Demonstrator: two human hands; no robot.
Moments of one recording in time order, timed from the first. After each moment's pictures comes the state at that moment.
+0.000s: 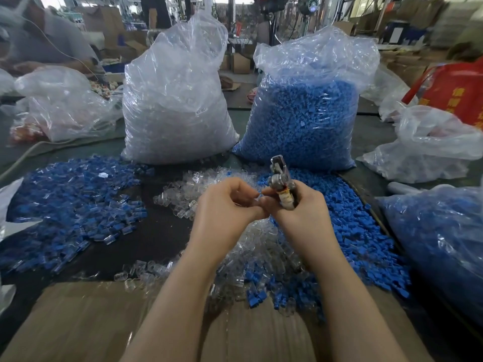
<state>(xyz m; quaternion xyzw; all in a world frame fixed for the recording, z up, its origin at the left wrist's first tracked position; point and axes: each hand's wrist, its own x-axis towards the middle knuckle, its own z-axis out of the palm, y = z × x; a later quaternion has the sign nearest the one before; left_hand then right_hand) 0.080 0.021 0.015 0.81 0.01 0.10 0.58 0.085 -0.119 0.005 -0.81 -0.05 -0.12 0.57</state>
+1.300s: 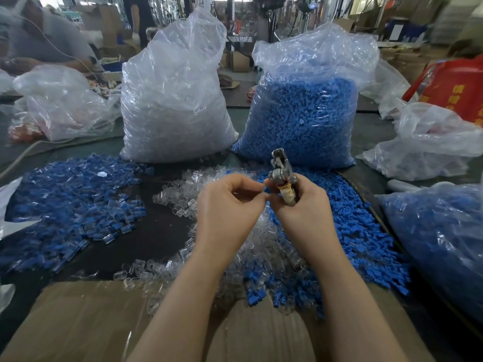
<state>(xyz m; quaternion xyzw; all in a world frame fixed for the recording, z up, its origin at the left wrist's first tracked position) 0.072 0.010 0.020 0.79 -0.02 0.19 0.58 0.083 -0.118 0.009 -0.83 -0.03 -0.14 0.53</state>
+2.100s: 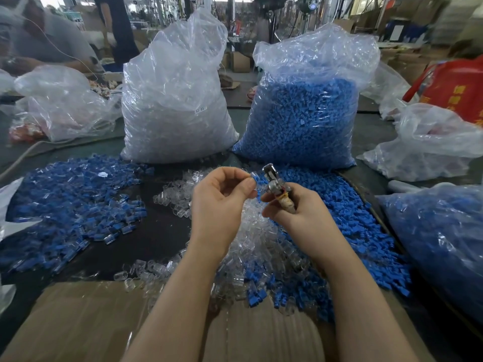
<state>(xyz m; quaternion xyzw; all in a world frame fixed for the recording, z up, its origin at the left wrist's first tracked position) 0.078 0.019 0.020 0.68 -0.02 0.18 0.71 0.082 -0.130 0.011 -0.85 -0.08 -0.04 0.51</state>
